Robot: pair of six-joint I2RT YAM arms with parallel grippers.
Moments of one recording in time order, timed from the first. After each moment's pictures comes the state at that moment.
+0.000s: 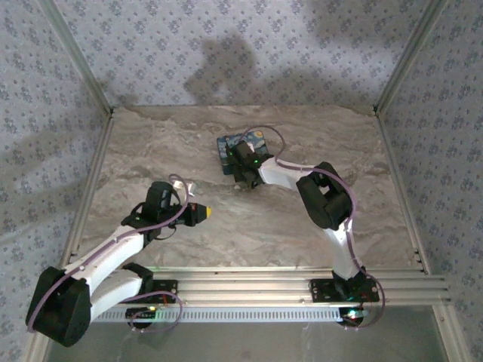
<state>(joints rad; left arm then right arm) -0.43 0.99 0.43 -0.14 0.53 -0.45 0.69 2.12 1.48 -0.35 0.26 0.37</state>
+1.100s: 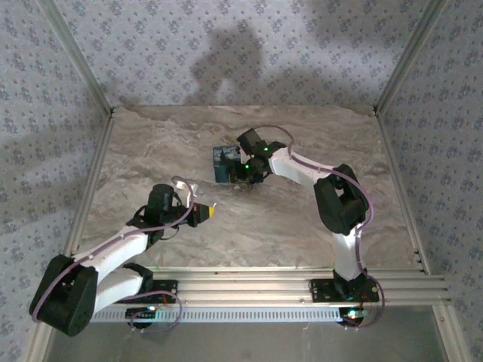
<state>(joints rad) -0.43 1.09 0.35 0.14 0.56 -0.42 0.65 1.99 1.53 -0.64 -0.33 0.58</state>
